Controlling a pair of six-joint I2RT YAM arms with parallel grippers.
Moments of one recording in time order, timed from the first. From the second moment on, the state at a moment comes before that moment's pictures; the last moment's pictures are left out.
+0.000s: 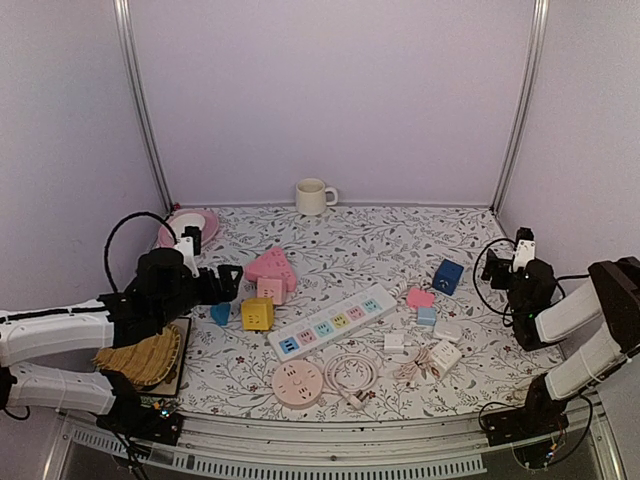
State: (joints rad) left arm -0.68 1.02 0.47 0.15 -0.31 -0.49; right arm 0.10 1.47 0.21 1.17 0.31 0.02
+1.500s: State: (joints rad) left arm -0.06 1.55 0.21 1.35 -0.28 0.05; right arm 0.06 1.53 0.18 1.37 0.18 -0.01
